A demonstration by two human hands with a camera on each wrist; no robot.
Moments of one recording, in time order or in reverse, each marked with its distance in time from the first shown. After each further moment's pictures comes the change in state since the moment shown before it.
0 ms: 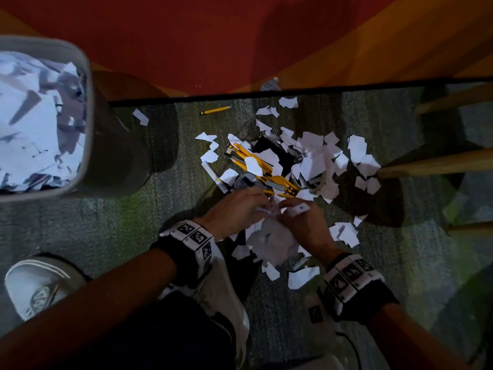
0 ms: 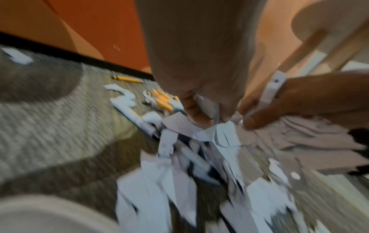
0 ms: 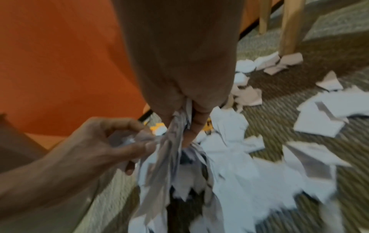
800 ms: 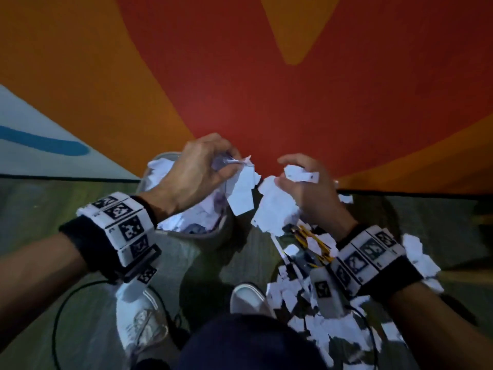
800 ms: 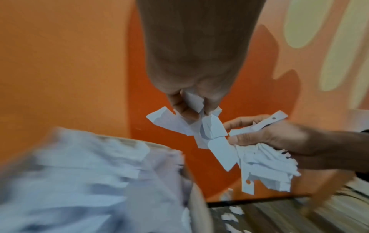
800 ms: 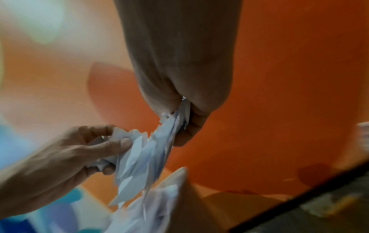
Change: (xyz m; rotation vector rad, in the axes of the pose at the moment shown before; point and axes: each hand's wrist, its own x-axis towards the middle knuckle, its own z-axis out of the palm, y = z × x) left_hand -0.119 0.108 -0.309 0.378 0.618 -0.203; right_hand 0.034 -0.287 0.004 0.244 -0.013 -0.510
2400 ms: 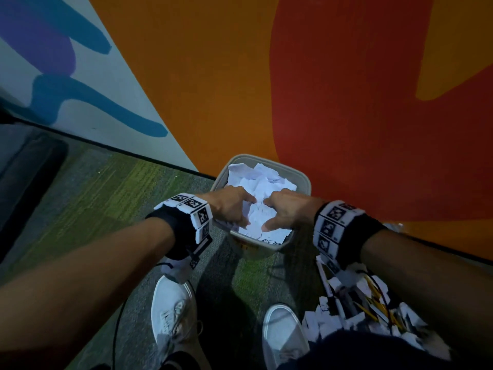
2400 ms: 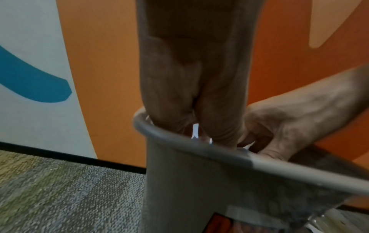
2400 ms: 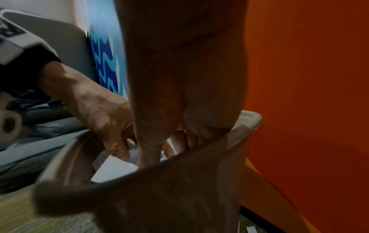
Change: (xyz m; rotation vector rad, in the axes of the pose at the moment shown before) left_hand -0.052 -0.132 0.001 0.059 -0.674 -0.539; right_hand 0.068 -0.019 0.175 -1.161 -1.014 -0.092
